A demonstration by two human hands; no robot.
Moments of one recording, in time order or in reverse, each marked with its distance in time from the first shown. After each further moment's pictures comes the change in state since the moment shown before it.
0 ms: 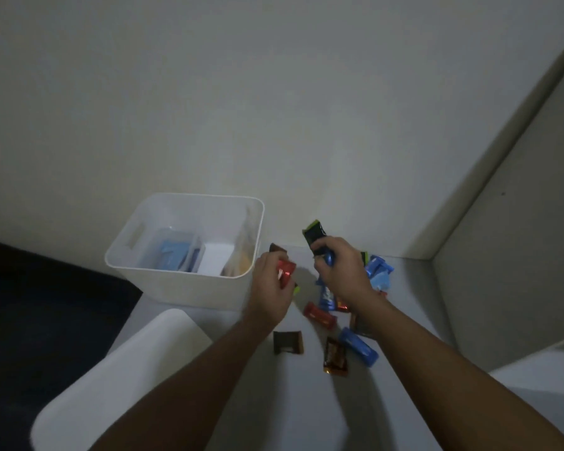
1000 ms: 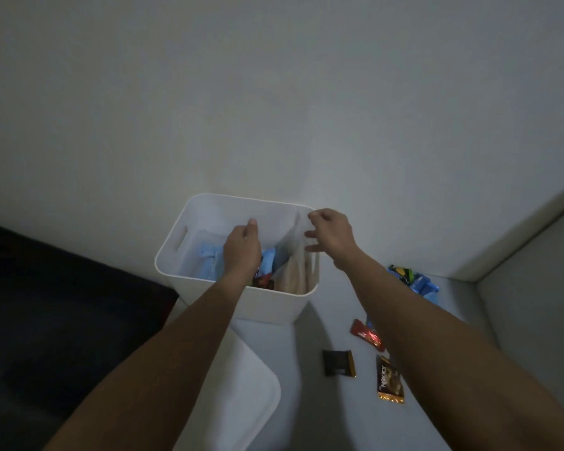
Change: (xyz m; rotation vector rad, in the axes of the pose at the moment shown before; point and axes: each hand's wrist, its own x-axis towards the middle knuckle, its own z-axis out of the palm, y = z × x) left_hand 0.108 -0.101 -0.140 -0.079 0.144 -0.679; right_hand 0.110 -0.119 0.123 0.408 -0.043 0.433
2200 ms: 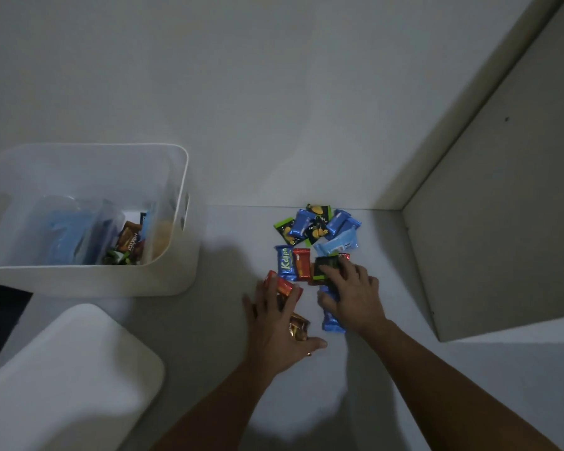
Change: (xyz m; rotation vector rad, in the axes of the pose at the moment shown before) left_hand -0.193 -0.140 0.245 0.812 -0.460 0.588; right_hand -0.036 0.296 -0.229 -1.156 -0.027 -0.255
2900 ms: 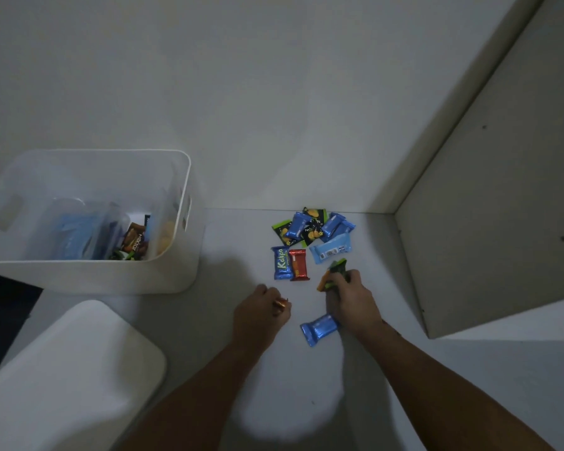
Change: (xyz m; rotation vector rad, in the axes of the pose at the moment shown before) left_hand 0.012 -0.008 -0.018 -0.169 0.208 -0.018; right_hand -0.018 -0.002 -0.010 0.294 0.013 0.128
